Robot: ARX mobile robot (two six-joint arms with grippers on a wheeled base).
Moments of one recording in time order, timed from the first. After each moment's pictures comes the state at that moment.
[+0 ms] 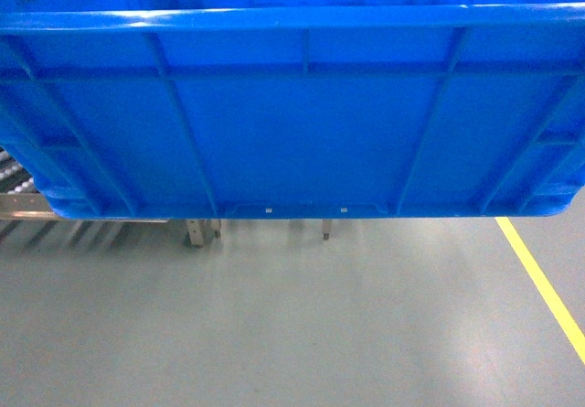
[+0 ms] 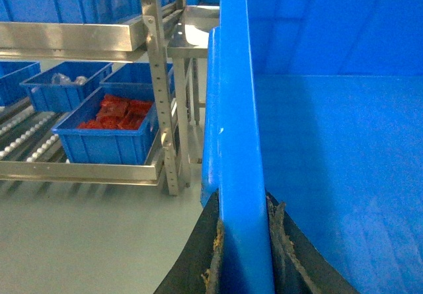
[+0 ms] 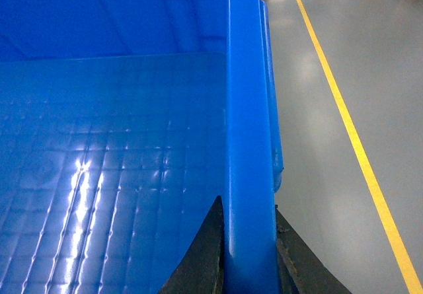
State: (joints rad) left arm -0.12 1.30 0.73 0.48 -0.16 -0.02; right arm 0.18 1.32 0.83 0.28 0.15 0.10
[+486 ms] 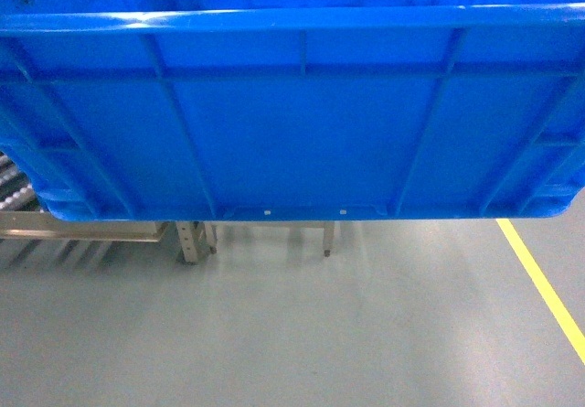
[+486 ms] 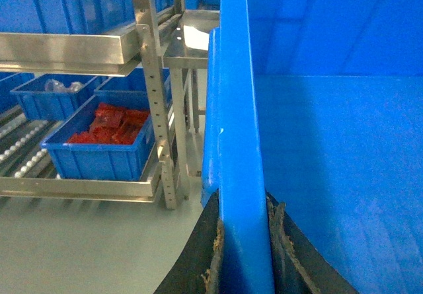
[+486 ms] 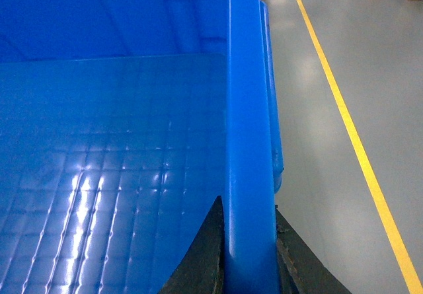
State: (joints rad) left arm -0.12 1.30 0.73 0.47 -0.16 -0.02; right arm 0.18 1.32 0.83 0.28 0.15 0.10
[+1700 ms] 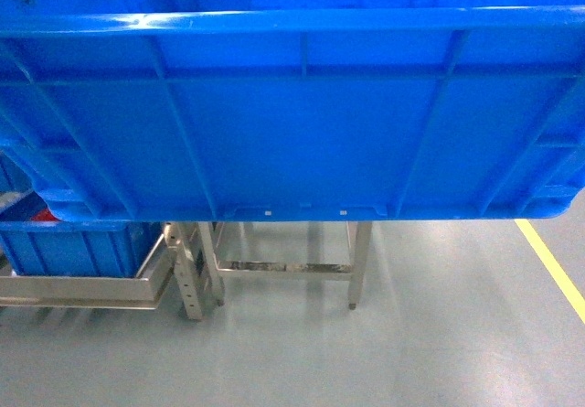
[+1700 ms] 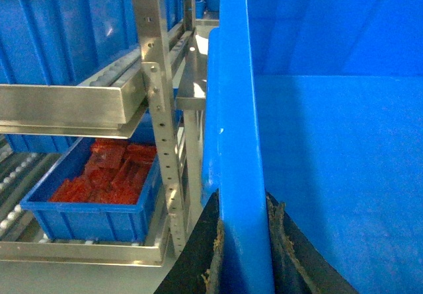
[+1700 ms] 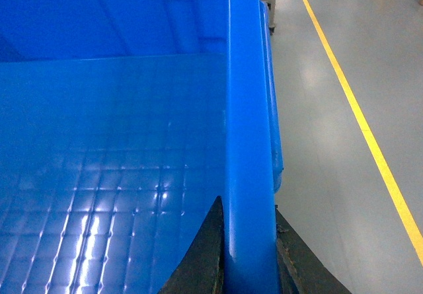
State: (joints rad) left arm -0.12 1.30 0.73 0.47 -0.16 -0.02; right arm 0.18 1.32 0.83 0.28 0.15 0.10
